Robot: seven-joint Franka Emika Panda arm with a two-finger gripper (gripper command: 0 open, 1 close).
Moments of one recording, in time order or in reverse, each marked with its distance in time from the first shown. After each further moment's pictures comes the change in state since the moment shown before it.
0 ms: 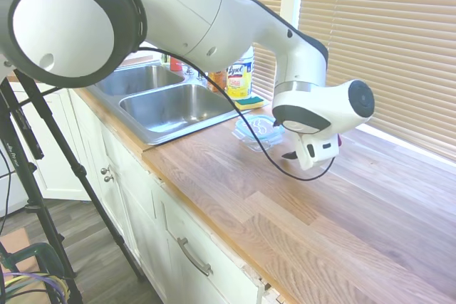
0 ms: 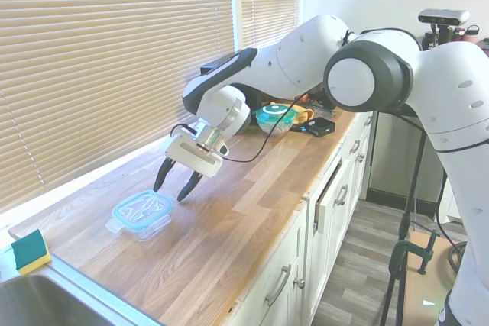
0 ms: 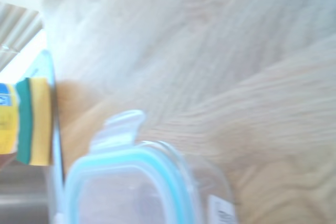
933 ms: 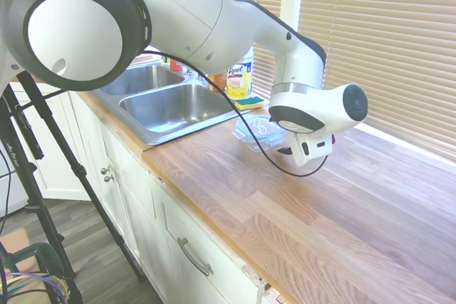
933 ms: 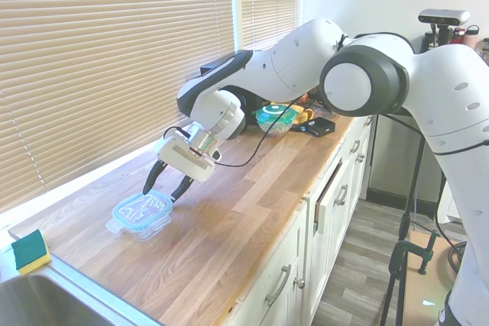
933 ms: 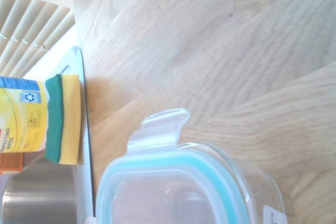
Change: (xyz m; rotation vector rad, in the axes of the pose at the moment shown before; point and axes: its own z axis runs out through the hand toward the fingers) arm 0.000 -0.001 0.012 0.035 -0.037 0.002
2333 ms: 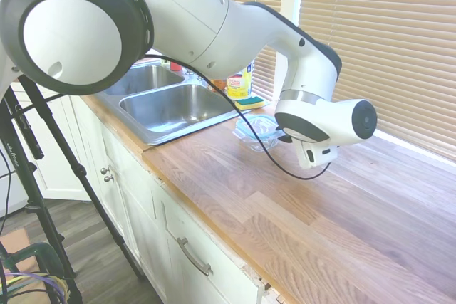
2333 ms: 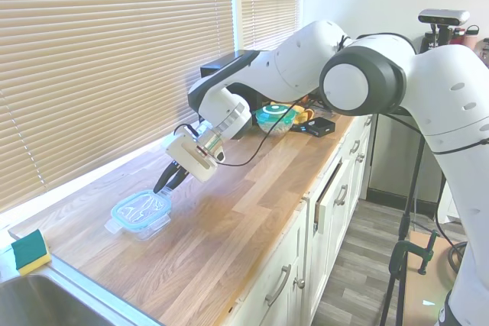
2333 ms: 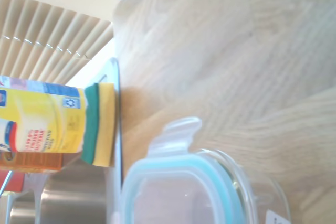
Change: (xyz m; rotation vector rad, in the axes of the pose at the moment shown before) arm 0.007 0.005 -0.014 0.095 -0.055 -0.063
